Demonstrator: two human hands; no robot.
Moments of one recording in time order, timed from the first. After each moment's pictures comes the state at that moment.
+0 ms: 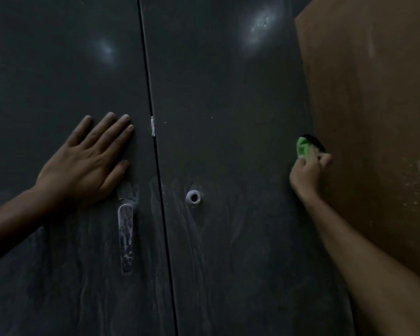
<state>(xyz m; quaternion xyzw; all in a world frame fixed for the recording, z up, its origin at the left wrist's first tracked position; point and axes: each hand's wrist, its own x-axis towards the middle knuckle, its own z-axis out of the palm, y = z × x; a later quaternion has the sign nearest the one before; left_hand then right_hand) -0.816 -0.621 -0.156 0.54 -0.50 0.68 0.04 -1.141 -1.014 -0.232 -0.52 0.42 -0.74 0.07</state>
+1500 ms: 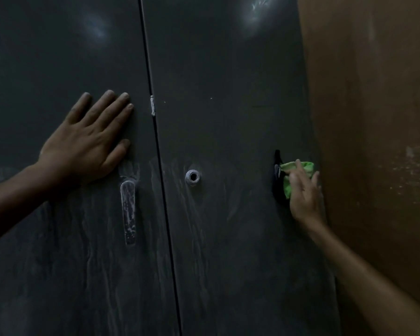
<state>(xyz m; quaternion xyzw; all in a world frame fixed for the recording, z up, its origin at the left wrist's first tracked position) -0.819 -0.621 -0.157 0.53 -0.51 0.67 0.06 -1.155 -0.952 -0.330 -0.66 0.30 -0.68 0.12</state>
